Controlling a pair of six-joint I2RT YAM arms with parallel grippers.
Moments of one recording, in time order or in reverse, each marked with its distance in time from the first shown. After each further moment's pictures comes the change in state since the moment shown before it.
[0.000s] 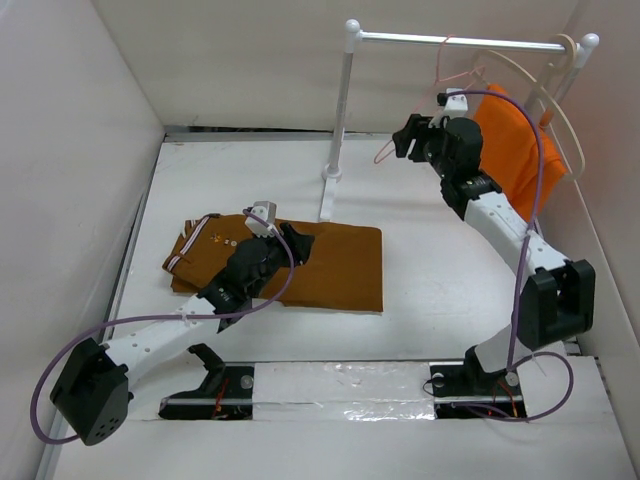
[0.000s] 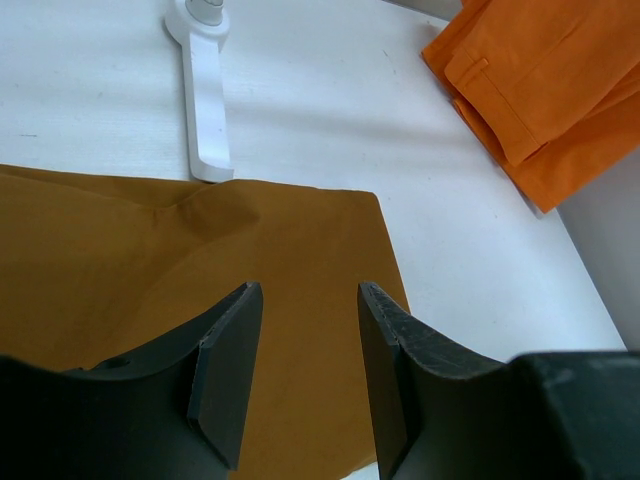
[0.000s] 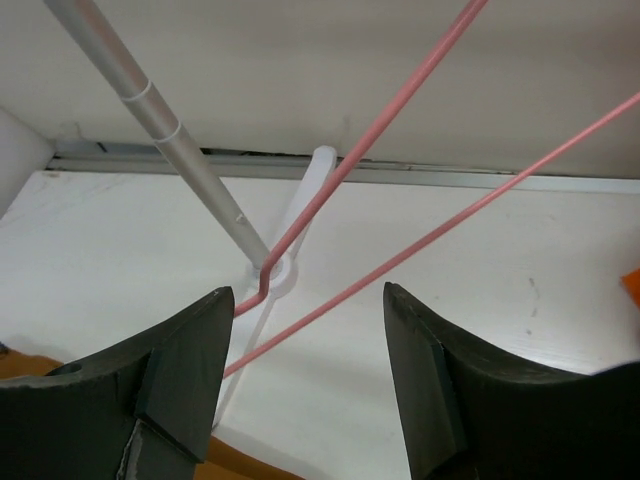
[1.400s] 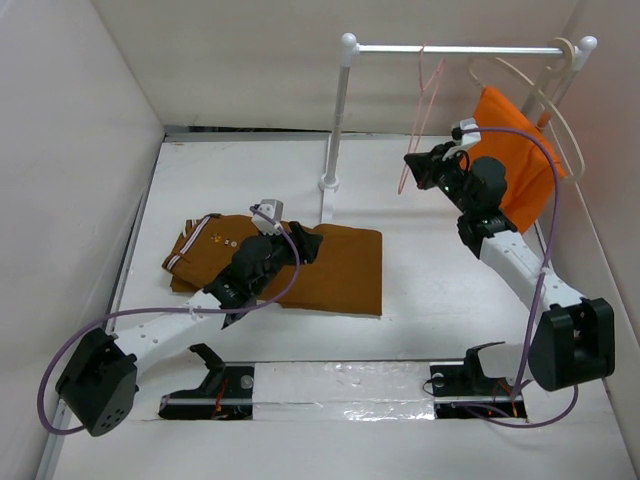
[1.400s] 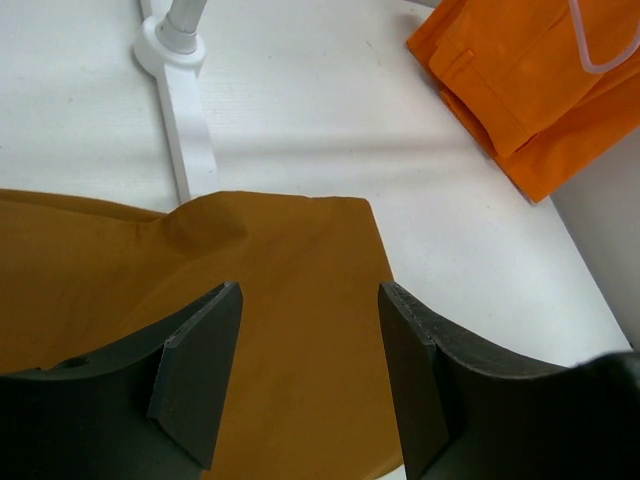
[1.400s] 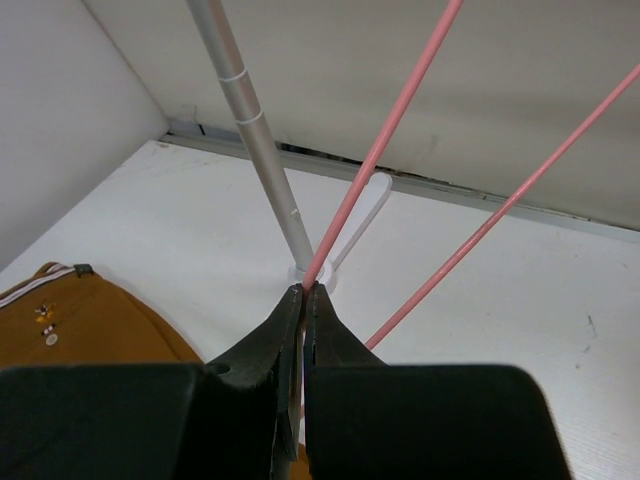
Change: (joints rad) left arm 0.000 0.058 0.006 0.057 0.039 0.021; right arm -0.069 -0.213 -0.367 0.310 -0.323 -0.010
